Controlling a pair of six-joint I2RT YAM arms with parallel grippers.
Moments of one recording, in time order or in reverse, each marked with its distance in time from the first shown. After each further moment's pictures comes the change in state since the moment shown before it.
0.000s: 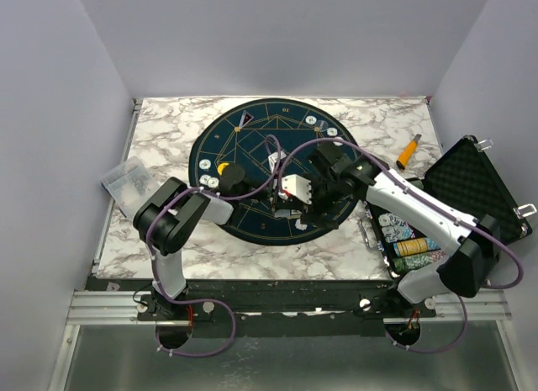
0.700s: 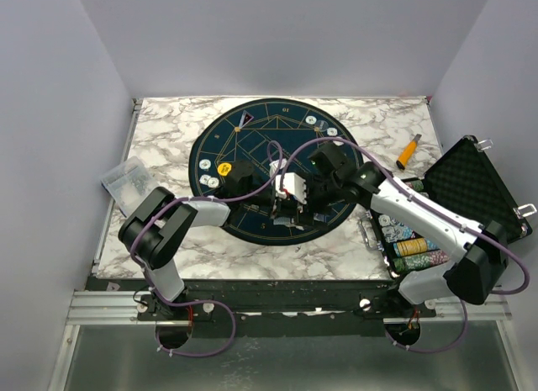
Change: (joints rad) left arm -0.031 -0.159 -0.011 -0.521 -0.030 0.347; right arm 0.007 -0.094 -0.121 0.251 -0.148 0.028
